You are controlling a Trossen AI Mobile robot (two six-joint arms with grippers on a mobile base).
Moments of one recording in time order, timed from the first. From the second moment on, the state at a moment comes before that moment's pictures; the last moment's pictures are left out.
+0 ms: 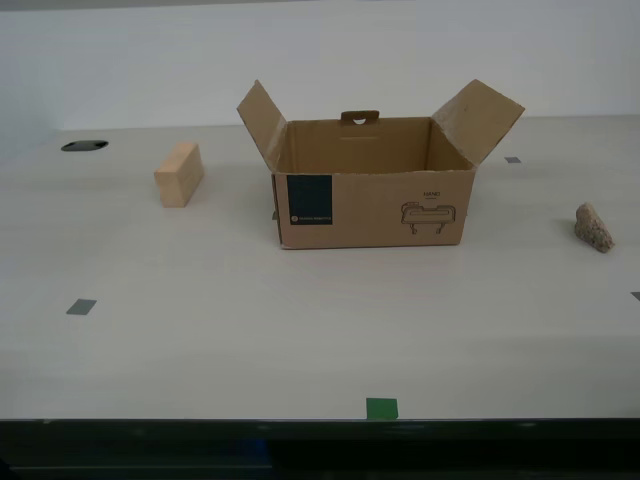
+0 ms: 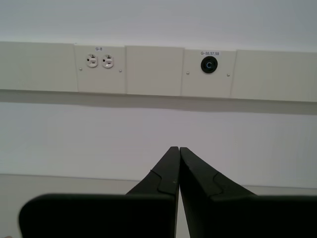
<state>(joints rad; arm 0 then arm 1) 0.00 1.04 0.52 0.56 -0.01 -0.03 0.00 1.04 0.52 0.61 0.01 0.00</state>
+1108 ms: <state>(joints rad) 0.00 1.04 0.52 0.56 -0.01 -0.03 0.00 1.04 0.52 0.61 0.01 0.00</state>
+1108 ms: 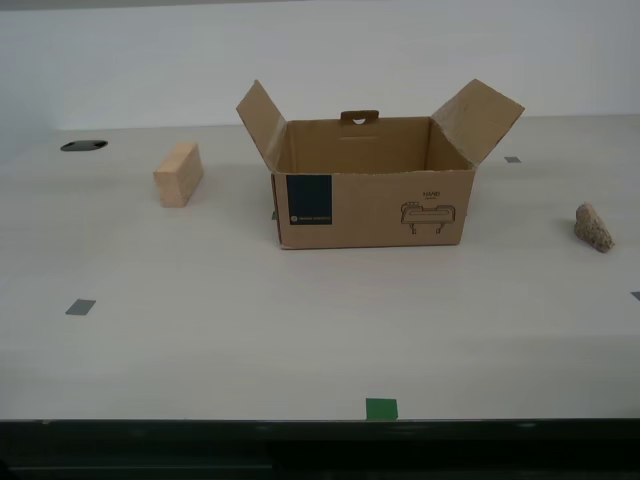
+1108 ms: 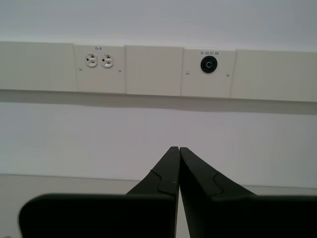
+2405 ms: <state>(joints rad) 0.00 0.99 0.52 0.47 -0.01 -0.03 0.00 1.04 0.60 0.45 0.02 0.01</state>
